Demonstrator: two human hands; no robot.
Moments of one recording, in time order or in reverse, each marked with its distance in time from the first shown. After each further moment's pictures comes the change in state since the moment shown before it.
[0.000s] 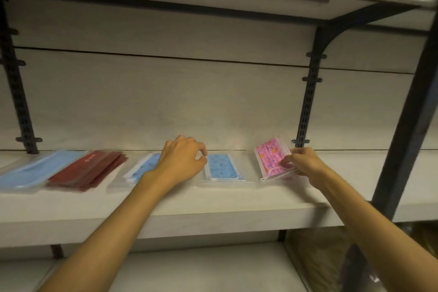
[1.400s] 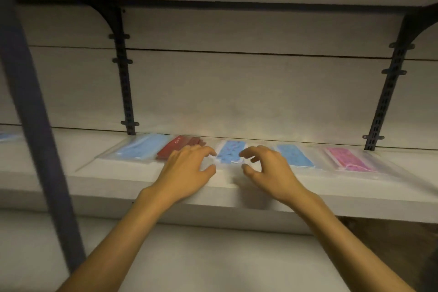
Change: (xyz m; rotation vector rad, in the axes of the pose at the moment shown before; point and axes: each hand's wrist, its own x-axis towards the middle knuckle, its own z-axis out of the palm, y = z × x) left_hand -0.156 -0.111 -0.073 -0.104 0.007 -0.141; right_hand -0.158 -0.080 0.219 -0.524 -0.159 -0.757
